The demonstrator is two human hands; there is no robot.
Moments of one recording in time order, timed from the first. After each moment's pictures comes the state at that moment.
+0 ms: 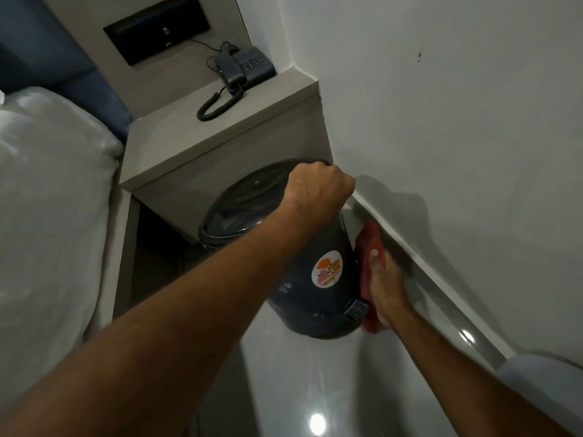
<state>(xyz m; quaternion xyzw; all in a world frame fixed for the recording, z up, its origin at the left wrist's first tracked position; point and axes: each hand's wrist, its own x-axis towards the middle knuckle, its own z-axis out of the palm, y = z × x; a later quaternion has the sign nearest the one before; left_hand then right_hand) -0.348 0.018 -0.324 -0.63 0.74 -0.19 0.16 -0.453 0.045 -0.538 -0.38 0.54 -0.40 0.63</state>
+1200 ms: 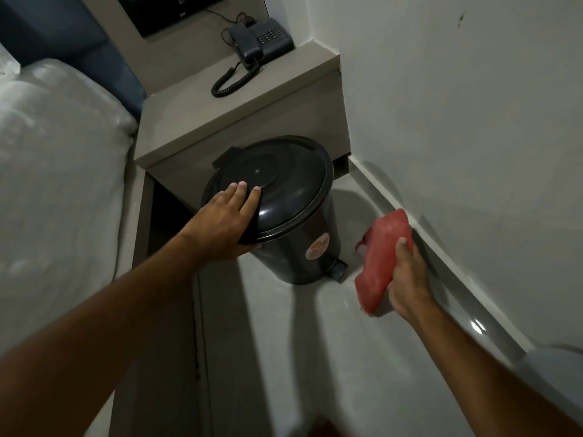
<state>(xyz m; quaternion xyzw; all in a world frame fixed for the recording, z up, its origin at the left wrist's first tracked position) -0.179 0.120 -0.364 -0.67 0.71 -0.11 0.20 -0.455 0.042 -0.560 -0.26 0.52 -0.44 0.69</state>
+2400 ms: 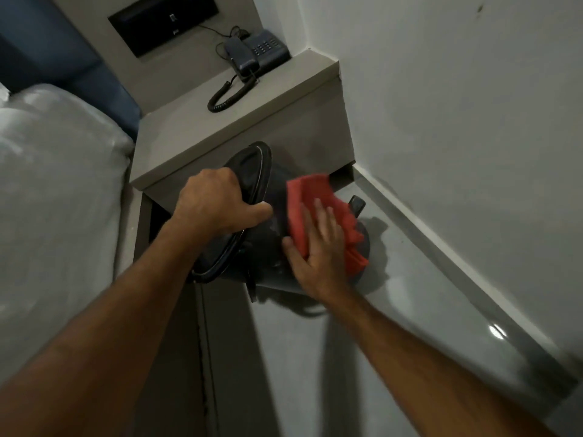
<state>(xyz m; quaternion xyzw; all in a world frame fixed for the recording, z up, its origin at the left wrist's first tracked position) -0.183 0.067 -0.311 -0.80 0.59 -0.05 0.03 -0.320 0.053 -0.502 -0.72 0.41 -0.43 0.36</state>
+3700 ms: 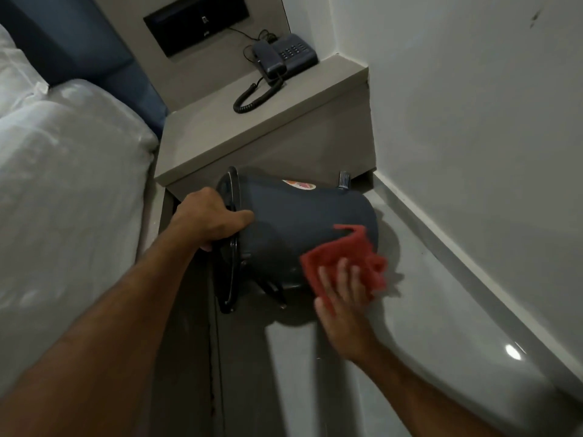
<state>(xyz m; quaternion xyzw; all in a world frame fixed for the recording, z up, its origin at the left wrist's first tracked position) -0.129 0.089 -0.321 -0.92 0.38 0.10 -0.07 -0.330 0.104 -0.587 -0.79 0.41 -0.34 0.31</state>
